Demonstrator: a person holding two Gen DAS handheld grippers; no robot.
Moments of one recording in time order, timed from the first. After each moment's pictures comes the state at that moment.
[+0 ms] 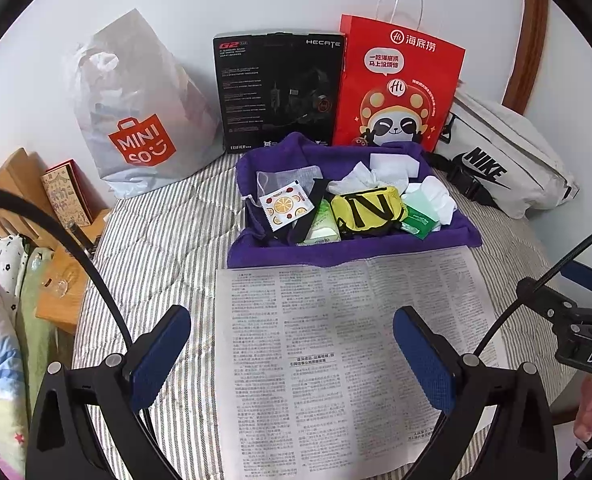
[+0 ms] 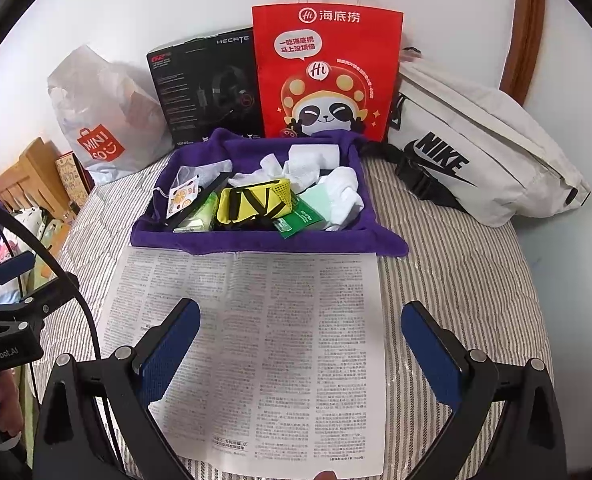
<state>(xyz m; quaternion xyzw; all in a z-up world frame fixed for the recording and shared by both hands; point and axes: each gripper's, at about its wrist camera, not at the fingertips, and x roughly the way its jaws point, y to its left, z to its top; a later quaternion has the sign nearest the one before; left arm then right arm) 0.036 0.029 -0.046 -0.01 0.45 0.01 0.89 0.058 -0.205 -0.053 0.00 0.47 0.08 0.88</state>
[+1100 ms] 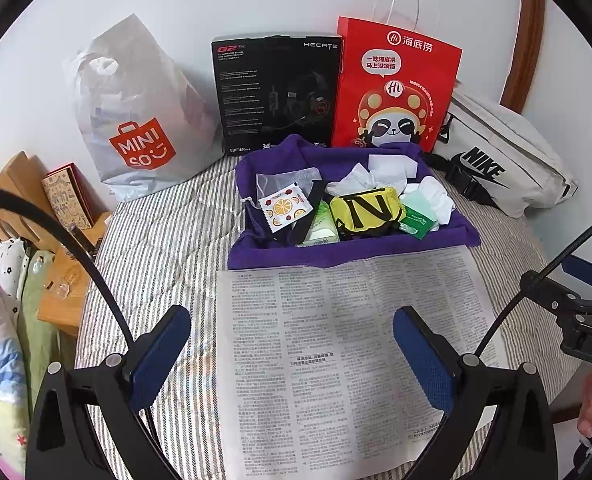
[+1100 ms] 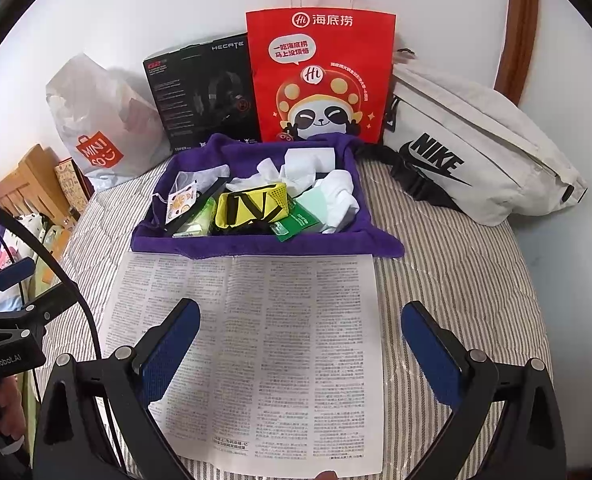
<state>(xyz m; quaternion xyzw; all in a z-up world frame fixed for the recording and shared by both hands) 0.034 0.027 -0.044 0.00 0.45 0.01 0.89 0.056 -0.206 -0.048 0.01 0.46 0.07 0.88</state>
